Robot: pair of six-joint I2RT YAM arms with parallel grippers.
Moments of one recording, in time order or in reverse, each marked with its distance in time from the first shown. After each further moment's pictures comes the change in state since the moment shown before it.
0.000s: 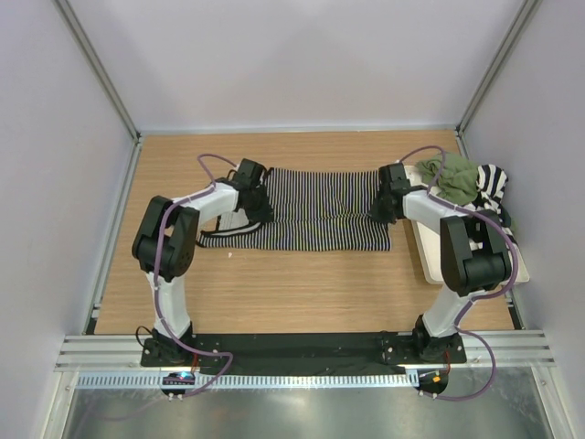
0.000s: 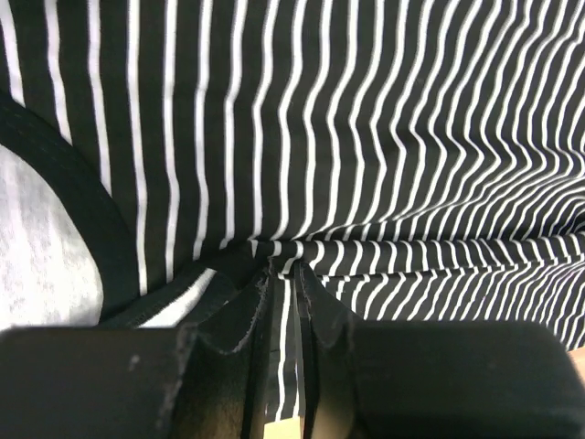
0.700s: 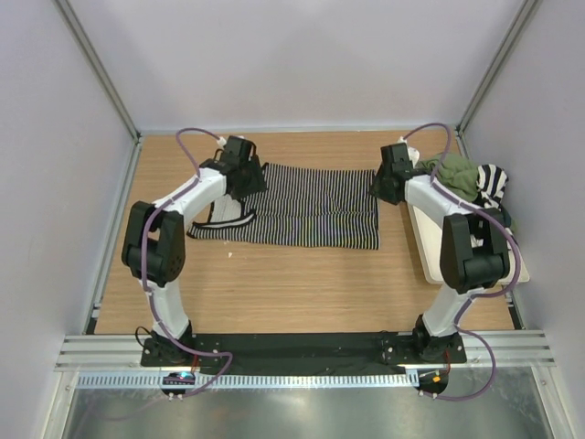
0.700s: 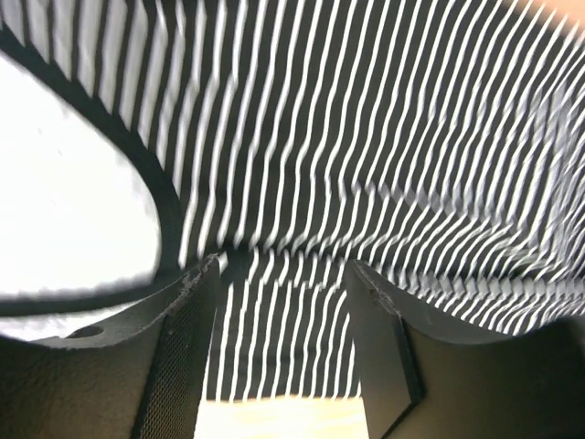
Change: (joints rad) left arm 0.052 -0.071 0.121 -0.088 -0.178 0.058; right arm -0.003 0.002 0.145 -0.060 0.111 -0.036
